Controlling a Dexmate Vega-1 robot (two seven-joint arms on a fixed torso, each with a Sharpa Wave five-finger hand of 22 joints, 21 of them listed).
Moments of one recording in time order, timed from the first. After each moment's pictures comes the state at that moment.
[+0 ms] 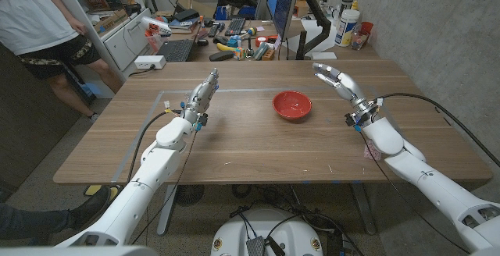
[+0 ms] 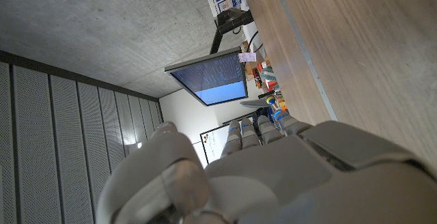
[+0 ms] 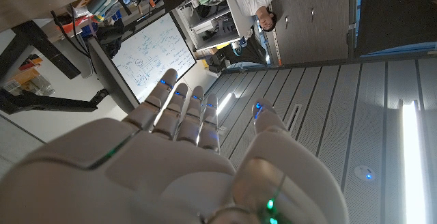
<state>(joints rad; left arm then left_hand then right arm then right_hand) 0.97 0.37 0.18 -1.52 -0.38 -0.12 -0.06 0.45 0.10 0.02 0.10 0.33 0.01 0.02 0.20 0.18 -0.03 -0.05 0.20 0.18 -0.08 -0.02 0.18 0.18 -0.09 -0.04 0.20 0.17 -0.82 -0.61 -0.38 -1.13 -0.02 0.97 -0.13 0.31 0.05 0.43 -0.14 0.23 0.34 -0.03 0.20 0.19 0.36 -0.04 0.22 0.18 0.31 -0.04 0.20 0.18 0.24 -0.04 0.52 0.17</state>
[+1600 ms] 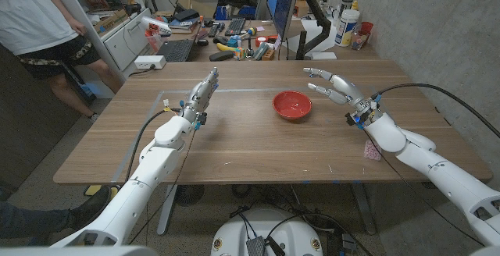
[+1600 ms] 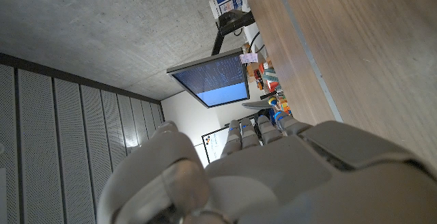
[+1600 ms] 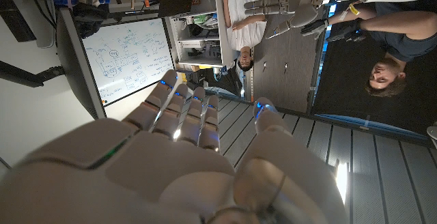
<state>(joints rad) 0.97 0.38 0.18 -1.51 -0.38 -0.12 -0.08 0.45 0.10 0.02 0.10 0.33 0.01 0.02 0.20 0.18 -0.03 -0.04 0.20 0.18 -0.08 -0.02 0.18 0.18 -0.10 -0.04 0.20 0.17 -0.77 -0.68 -0.39 -1.16 -0.41 0.99 -0.34 0.32 0.04 0.43 -0.14 0.24 0.32 -0.05 0.20 0.19 0.35 -0.06 0.21 0.18 0.30 -0.04 0.19 0.18 0.24 -0.04 0.49 0.17</state>
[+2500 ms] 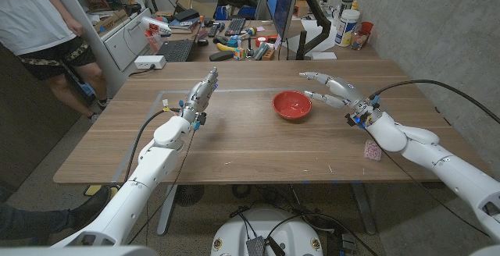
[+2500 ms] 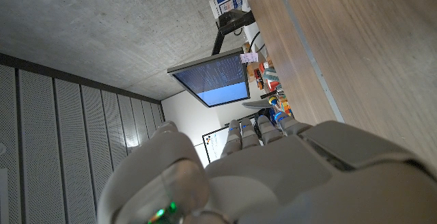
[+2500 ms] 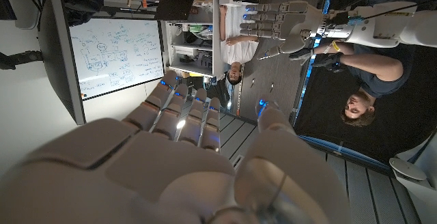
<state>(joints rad) 0.98 0.39 0.17 -1.53 -0.38 -0.11 -0.07 0.45 0.10 0.02 0.10 0.33 0.02 0.02 0.20 0.18 -0.03 -0.04 0.20 0.18 -0.08 -0.02 0.18 0.18 -0.11 -0.04 0.20 0.17 -0.75 -0.74 -0.44 -1.19 -0.60 0.96 -0.48 0.35 0.02 0.44 -0.16 0.26 0.30 -0.08 0.19 0.19 0.34 -0.08 0.21 0.18 0.30 -0.04 0.19 0.18 0.25 -0.04 0.46 0.17</state>
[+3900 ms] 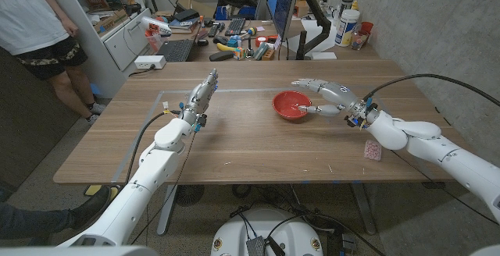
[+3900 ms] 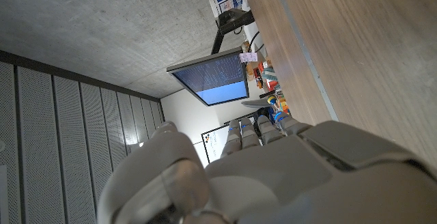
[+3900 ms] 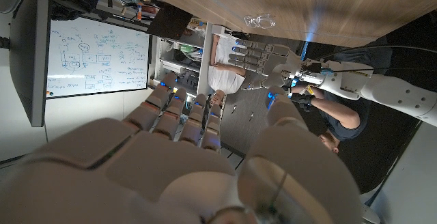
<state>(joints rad) 0.99 0.38 0.17 -1.53 -0.38 -0.13 -0.06 0.45 0.10 0.01 0.10 0.33 0.03 0.02 0.20 0.18 -0.03 -0.05 0.20 0.18 -0.08 -0.03 0.18 0.18 -0.11 -0.04 0.20 0.17 -0.72 -0.84 -0.53 -1.29 -0.75 0.85 -0.54 0.43 -0.07 0.45 -0.17 0.28 0.22 -0.13 0.18 0.19 0.27 -0.09 0.20 0.18 0.24 -0.04 0.18 0.18 0.25 -0.04 0.39 0.17</state>
